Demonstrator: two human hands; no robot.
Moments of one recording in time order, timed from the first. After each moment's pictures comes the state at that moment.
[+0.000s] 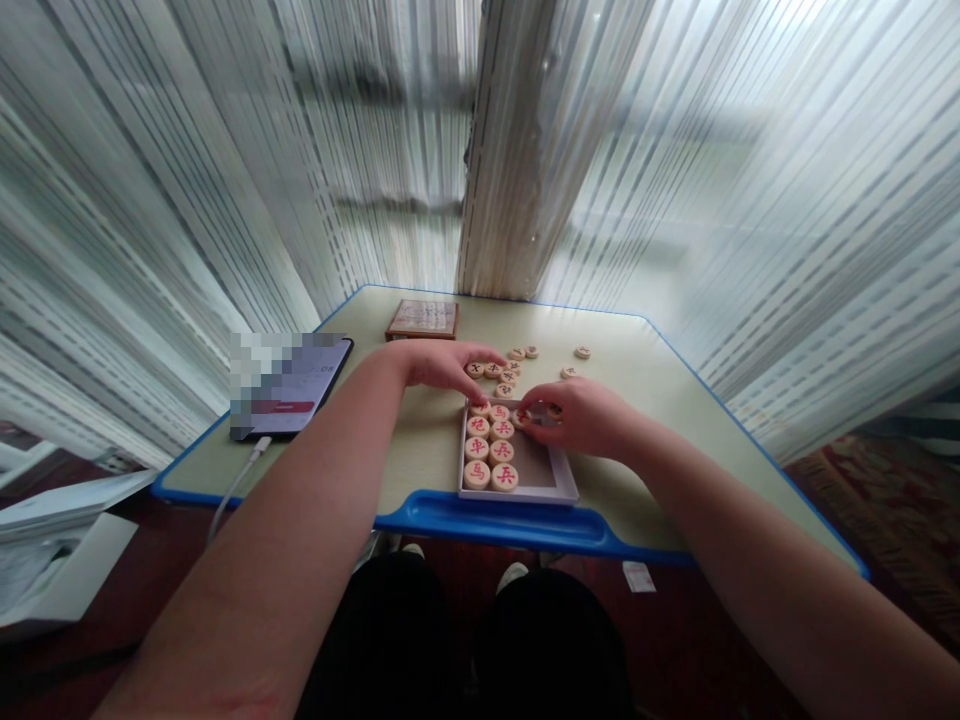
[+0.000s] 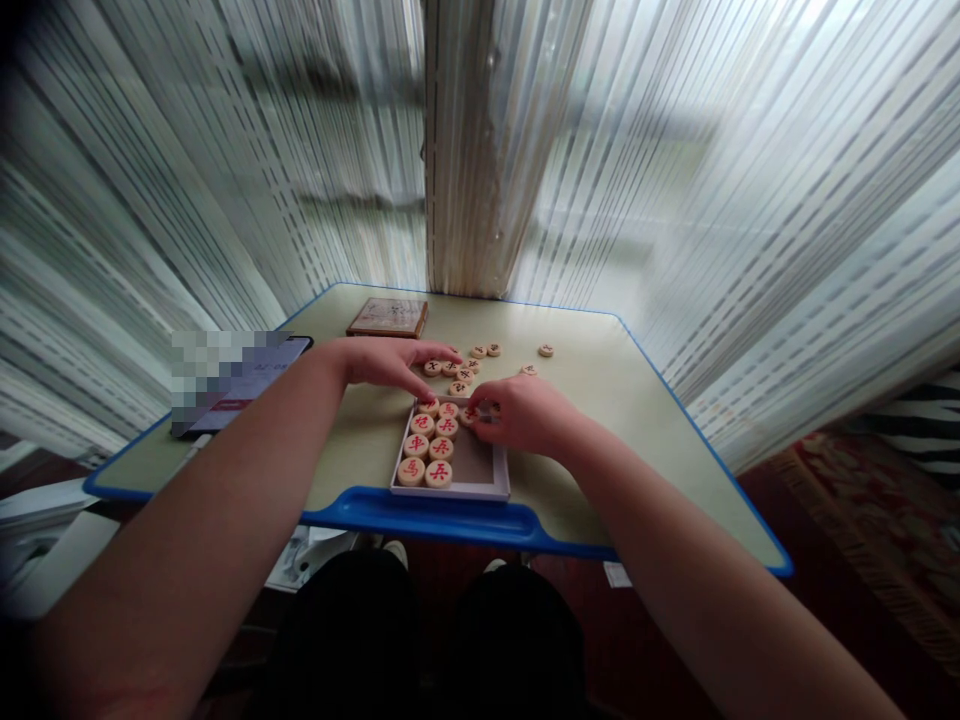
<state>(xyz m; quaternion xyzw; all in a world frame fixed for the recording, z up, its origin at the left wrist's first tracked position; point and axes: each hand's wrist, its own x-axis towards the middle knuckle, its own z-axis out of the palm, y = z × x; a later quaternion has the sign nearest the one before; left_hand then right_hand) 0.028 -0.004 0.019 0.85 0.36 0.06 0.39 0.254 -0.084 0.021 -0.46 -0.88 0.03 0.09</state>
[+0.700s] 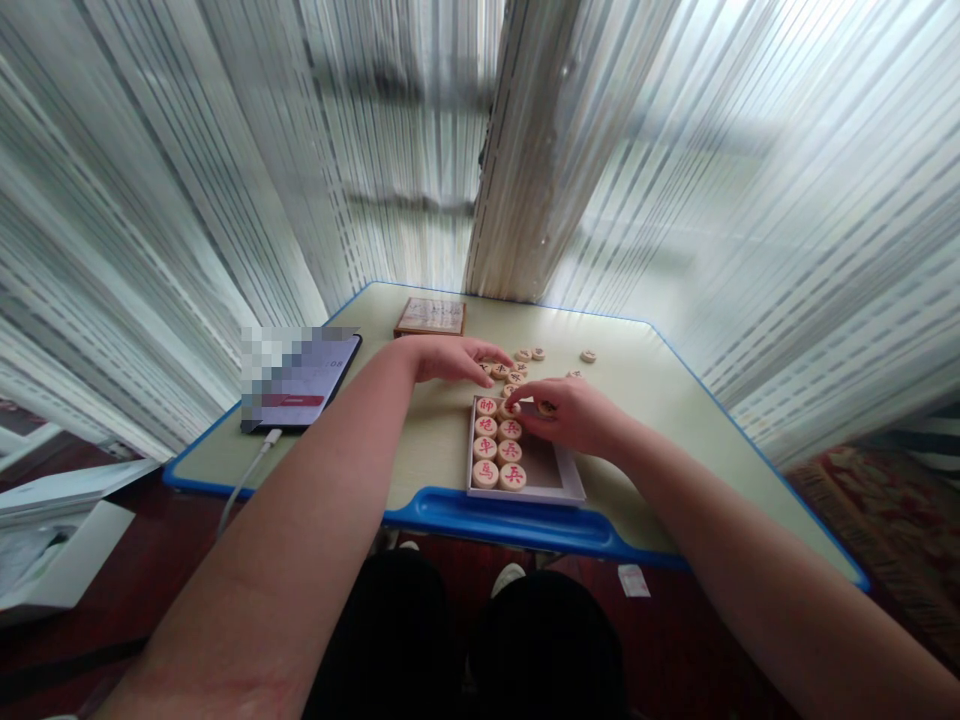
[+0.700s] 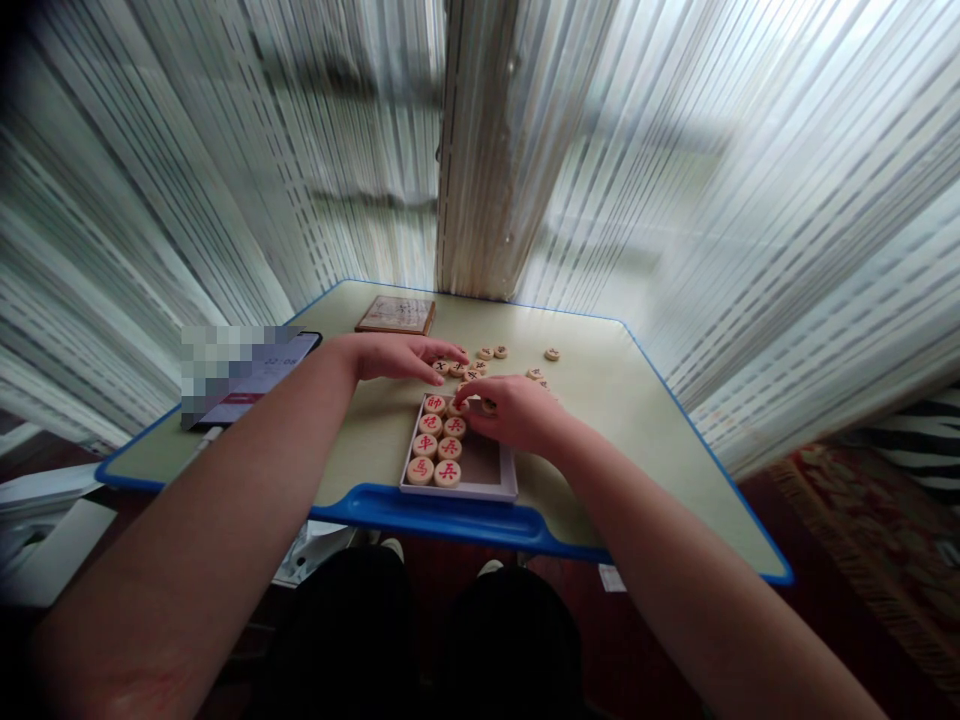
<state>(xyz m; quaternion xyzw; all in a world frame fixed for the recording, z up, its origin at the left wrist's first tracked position) 0.028 -0.004 0.019 0.80 0.36 0.12 0.46 0.242 -0.078 0.015 -0.41 -0.90 0.09 0.15</state>
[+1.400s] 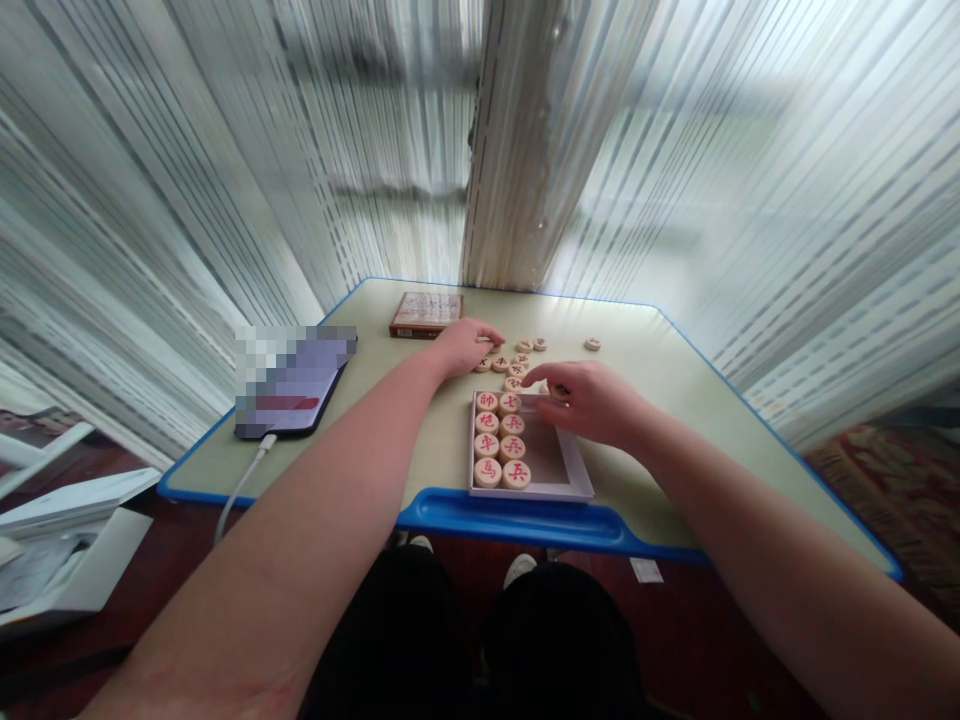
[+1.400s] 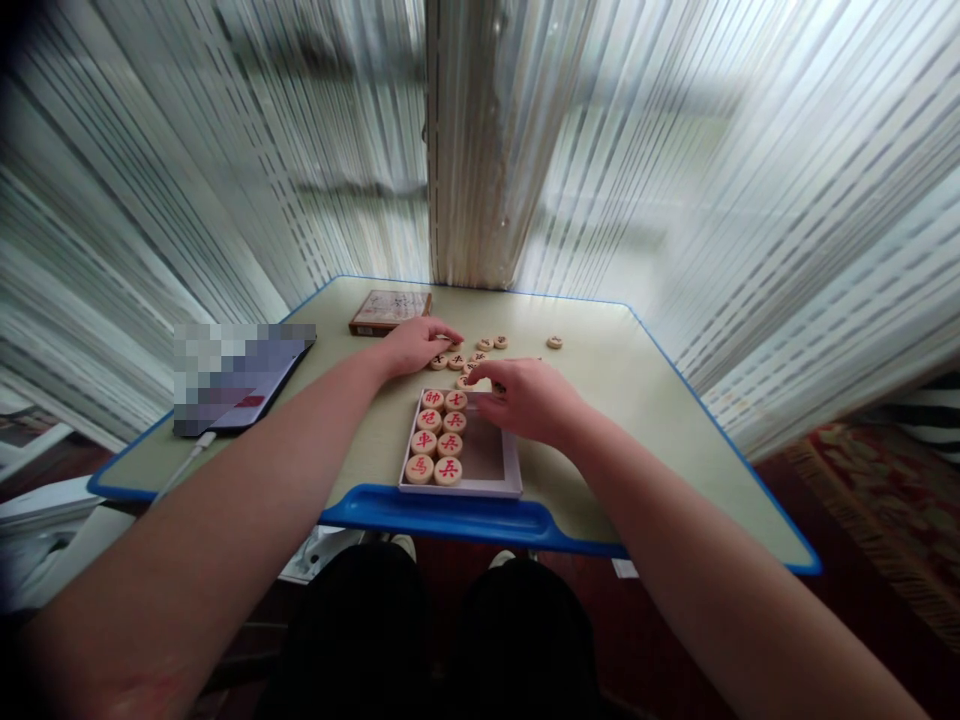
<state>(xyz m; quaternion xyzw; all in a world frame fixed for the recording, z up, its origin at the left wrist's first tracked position) 0.057 0.004 0.003 0.78 0.53 0.24 0.24 0.247 -0.079 0.023 -0.48 -0.87 0.04 0.14</state>
